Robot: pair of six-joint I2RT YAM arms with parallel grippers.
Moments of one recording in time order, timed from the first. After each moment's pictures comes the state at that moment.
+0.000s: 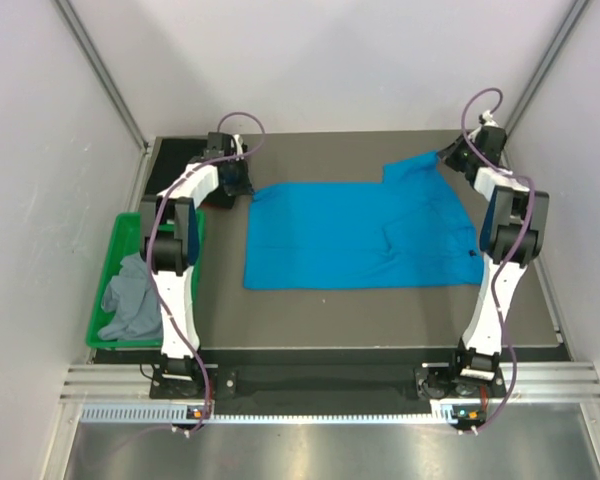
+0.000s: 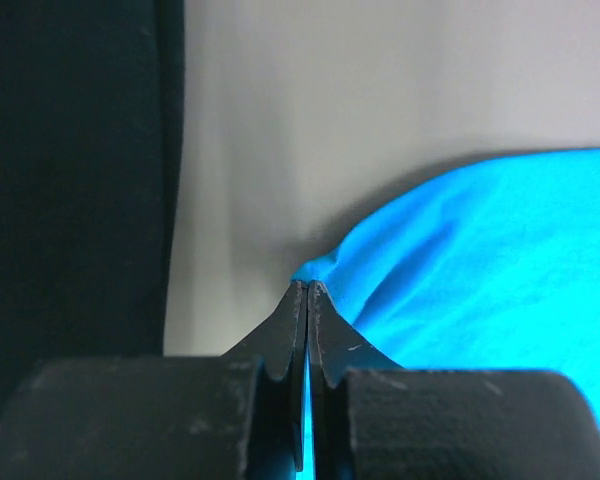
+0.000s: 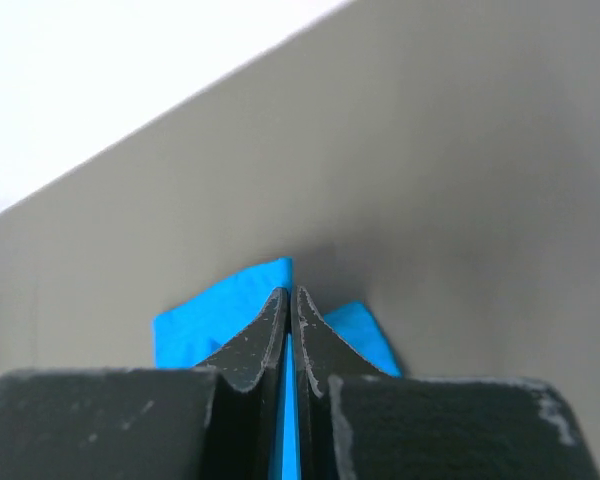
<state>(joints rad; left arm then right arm) -0.10 2.24 1.76 -0.44 0.24 -0.29 -0.18 2.34 1.74 0.12 -0.37 0.49</state>
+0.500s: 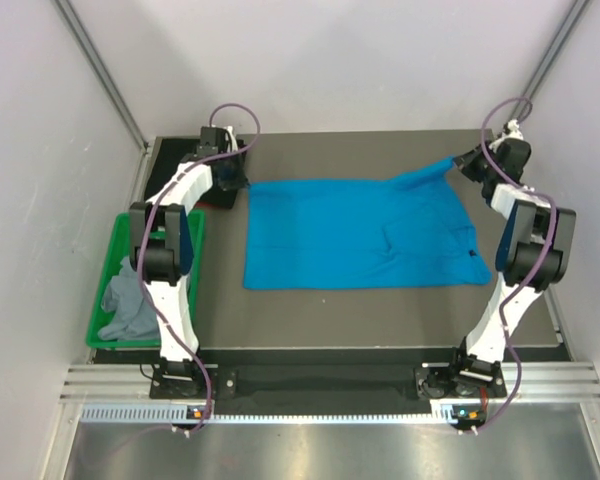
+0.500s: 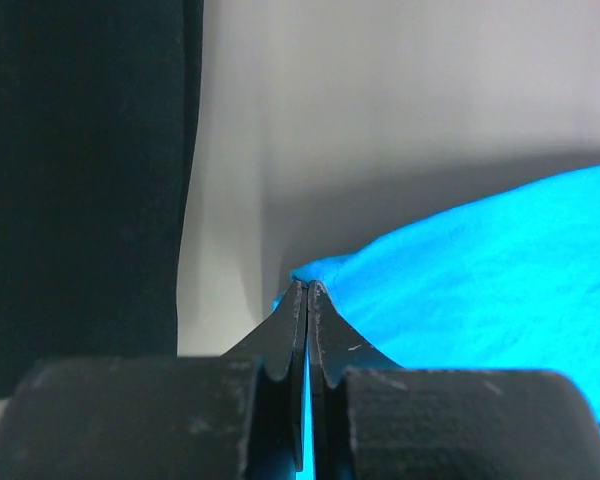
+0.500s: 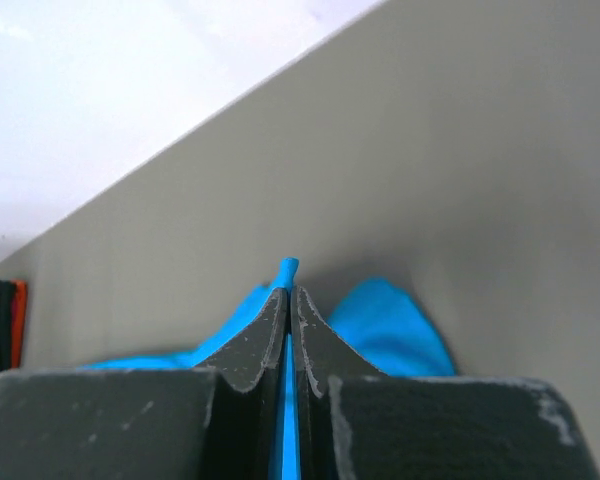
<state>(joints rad) -0.10 2.11 1.71 -0.43 0.20 -0.30 -0.26 2.02 1.37 0.29 -0.41 0.55</state>
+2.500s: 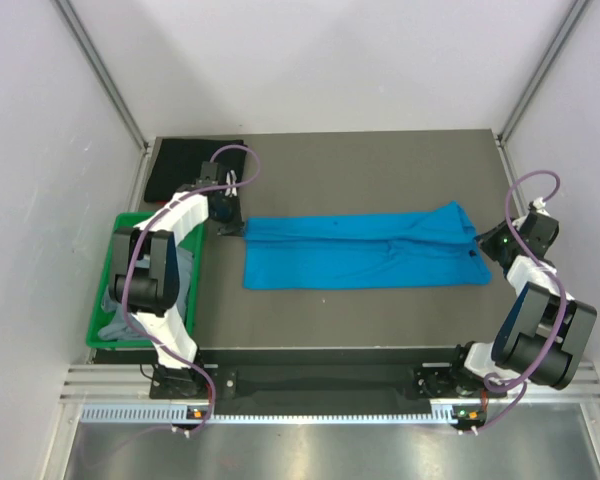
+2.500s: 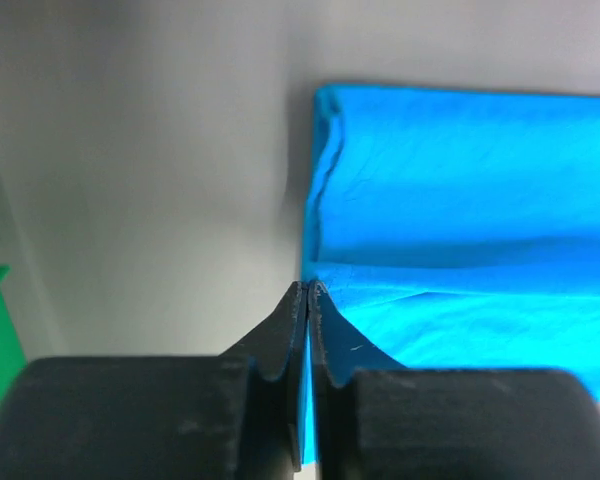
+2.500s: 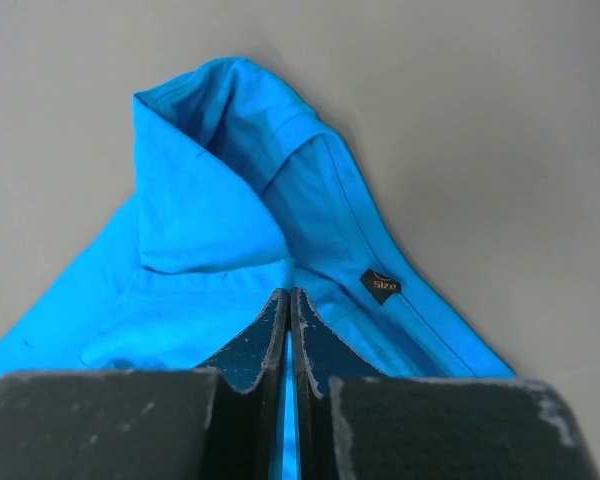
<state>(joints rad) -0.14 1.80 1.26 -0.55 0.14 -0.31 -0.47 1.34 0.63 0.03 -0.34 0.44</state>
